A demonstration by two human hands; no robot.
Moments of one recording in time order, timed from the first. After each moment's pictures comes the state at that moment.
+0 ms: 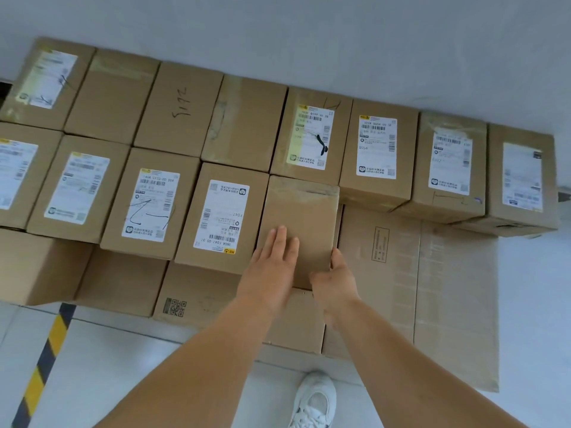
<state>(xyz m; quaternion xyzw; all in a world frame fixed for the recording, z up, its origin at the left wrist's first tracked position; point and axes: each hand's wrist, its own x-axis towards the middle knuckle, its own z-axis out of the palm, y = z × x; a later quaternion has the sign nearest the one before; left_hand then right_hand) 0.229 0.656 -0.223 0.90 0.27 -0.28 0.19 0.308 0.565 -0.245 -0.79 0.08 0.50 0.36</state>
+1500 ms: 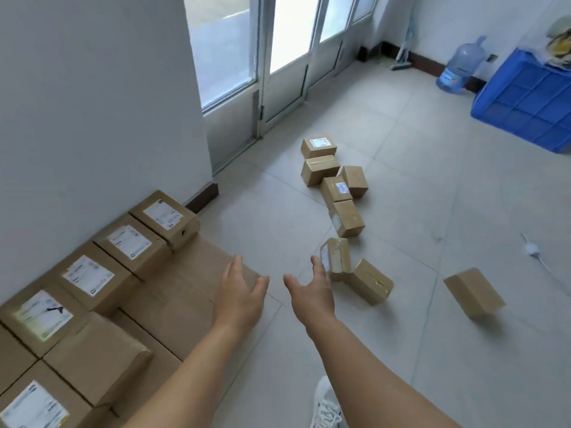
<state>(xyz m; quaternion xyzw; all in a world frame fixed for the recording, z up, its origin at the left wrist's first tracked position) 0.219 0.356 0.100 0.87 0.02 -0.19 0.46 0.181 0.234 0.101 -0.75 0.38 0.04 0.54</state>
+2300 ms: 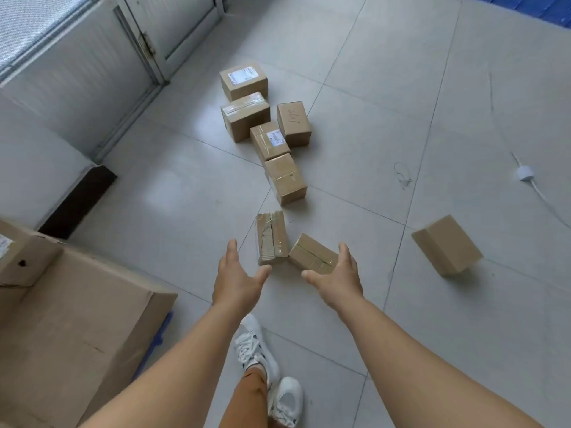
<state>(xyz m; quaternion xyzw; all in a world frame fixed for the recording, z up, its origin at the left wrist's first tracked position) 0.266 -0.014 -0.041 0.89 0.02 -0.33 0.33 0.180 -0.167 -0.049 -0.71 0.49 0.13 0.48</state>
